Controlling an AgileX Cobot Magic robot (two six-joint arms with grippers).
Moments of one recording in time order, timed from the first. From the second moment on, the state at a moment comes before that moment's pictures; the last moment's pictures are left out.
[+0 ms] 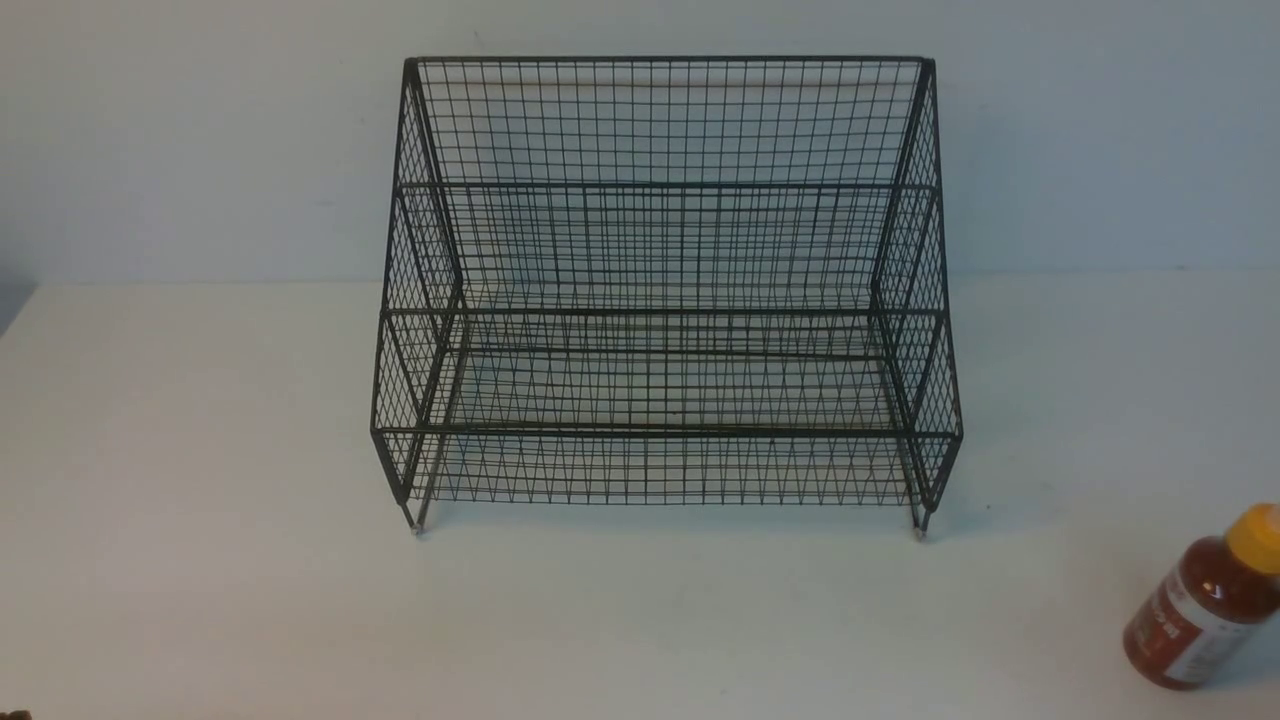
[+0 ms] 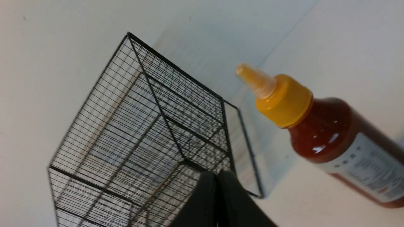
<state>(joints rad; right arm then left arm) -0.04 -0.01 0.03 0.73 0.32 0.28 0.02 -0.01 0.03 0.09 0.38 -0.17</state>
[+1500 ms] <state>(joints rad) -0.04 1.09 -0.88 0.10 1.03 0.02 0.02 -0.01 0.03 0.09 0.38 -0.17</state>
